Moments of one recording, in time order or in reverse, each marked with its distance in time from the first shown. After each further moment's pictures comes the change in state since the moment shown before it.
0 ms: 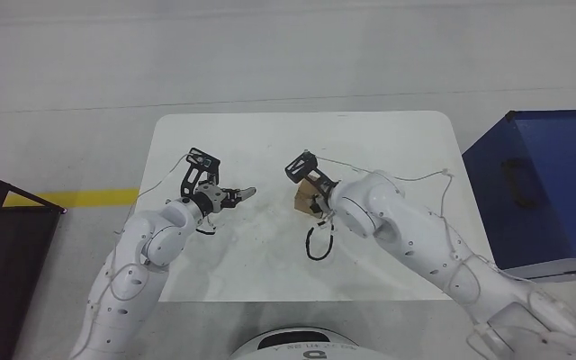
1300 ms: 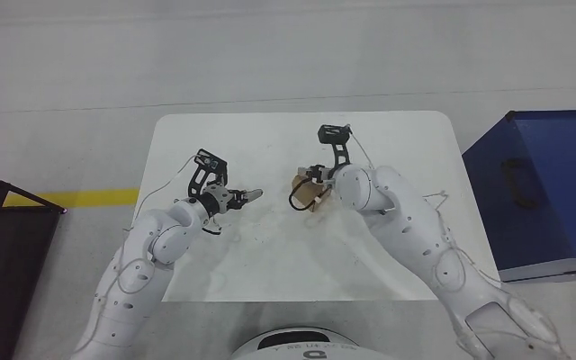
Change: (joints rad) left arm -0.026 0.000 0.042 0.055 -0.022 -0.040 0.052; right arm -0.078 -0.111 0.187 0.216 0.318 0.387 -0.371
